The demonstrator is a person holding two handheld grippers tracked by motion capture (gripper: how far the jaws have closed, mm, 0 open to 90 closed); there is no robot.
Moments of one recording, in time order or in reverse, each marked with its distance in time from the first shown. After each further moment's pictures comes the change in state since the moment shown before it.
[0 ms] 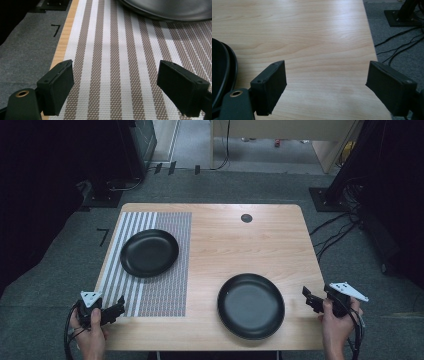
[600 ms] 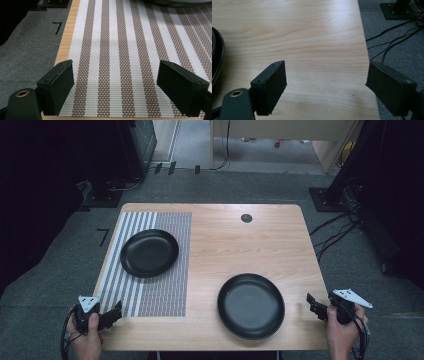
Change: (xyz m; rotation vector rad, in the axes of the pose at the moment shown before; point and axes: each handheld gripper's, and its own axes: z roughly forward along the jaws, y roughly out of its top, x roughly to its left) left arm 0.007 -0.013 0.001 0.026 0.011 0.029; right arm -0.008 -0.015 -0.008 0.043 -0.022 -0.010
